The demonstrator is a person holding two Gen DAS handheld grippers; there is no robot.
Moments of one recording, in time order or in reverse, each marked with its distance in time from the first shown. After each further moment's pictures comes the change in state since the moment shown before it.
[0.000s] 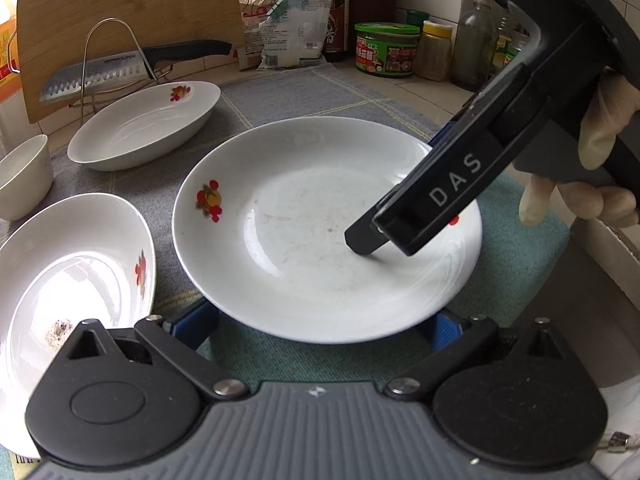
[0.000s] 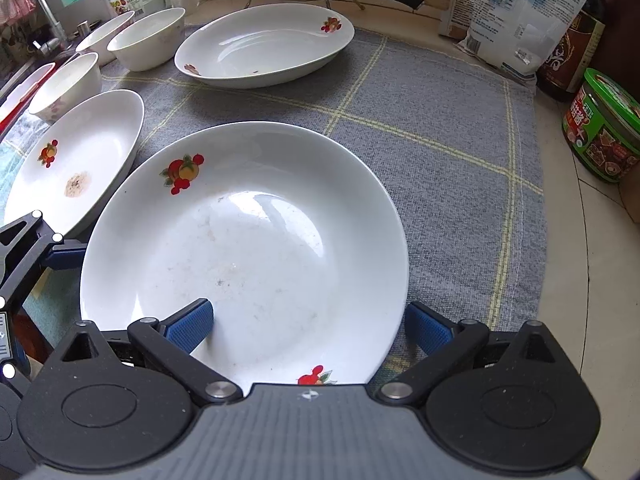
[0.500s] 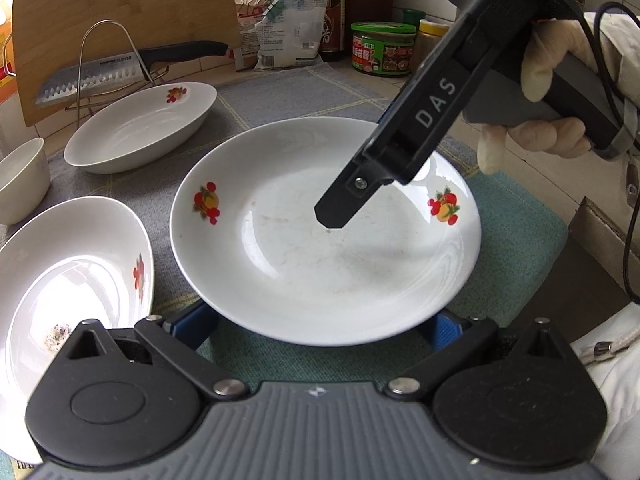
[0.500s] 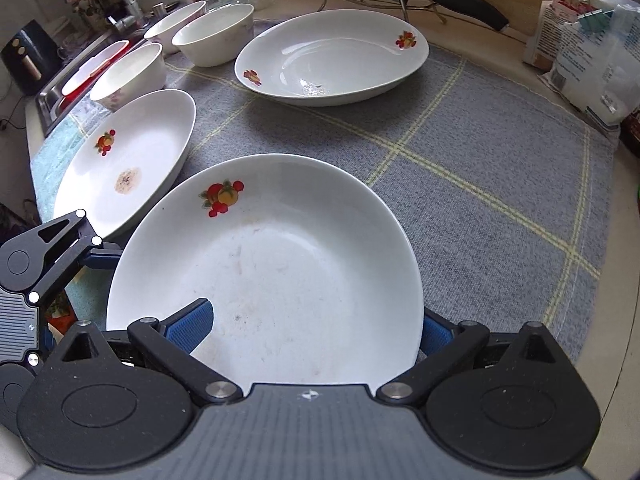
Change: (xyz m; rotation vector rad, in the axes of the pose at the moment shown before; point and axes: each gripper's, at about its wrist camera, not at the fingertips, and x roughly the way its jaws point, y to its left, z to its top) left arm -0.001 0.001 0.000 0.012 0.004 -0.010; right arm 0.012 -0.018 0.039 -0.169 0.035 0.234
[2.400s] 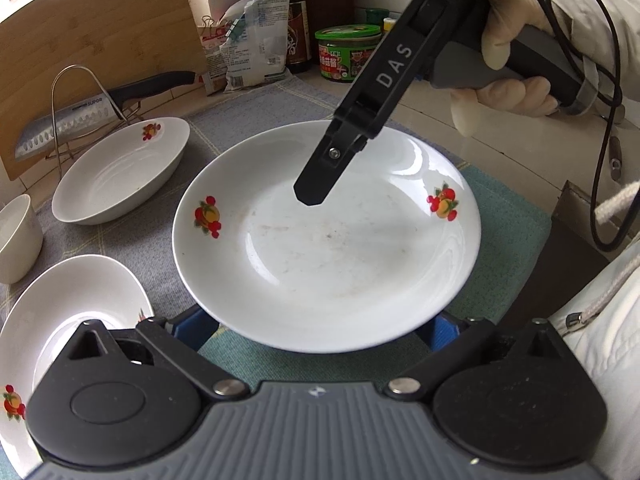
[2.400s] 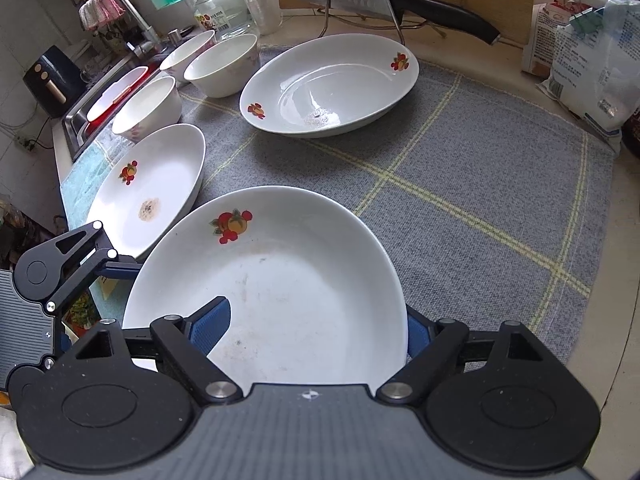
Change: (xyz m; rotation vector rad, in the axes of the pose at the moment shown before) left arm -0.006 -0.007 0.020 0.137 -0.002 -0.015; right arm -0.022 -0.029 0.007 0.031 -0.044 0.091
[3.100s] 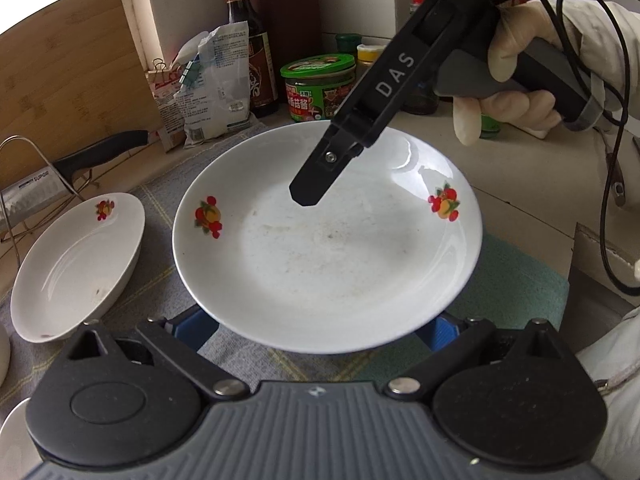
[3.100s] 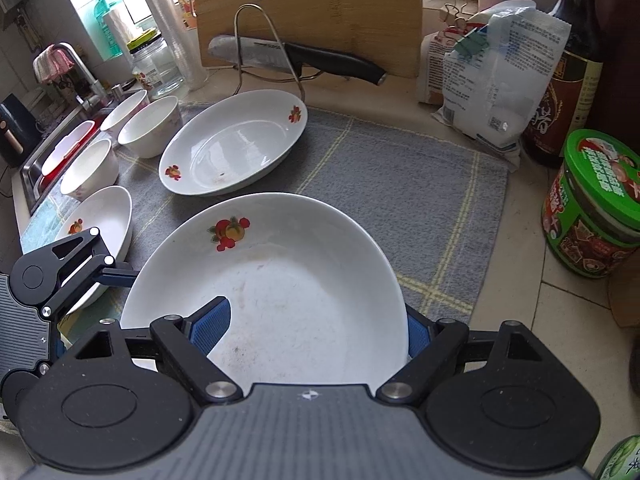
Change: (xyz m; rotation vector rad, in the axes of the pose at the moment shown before) left arm 0.048 -0.001 0.058 0.099 -0.068 -0.071; right arm -0.037 -0.058 0.000 0.088 -0.122 -0.135
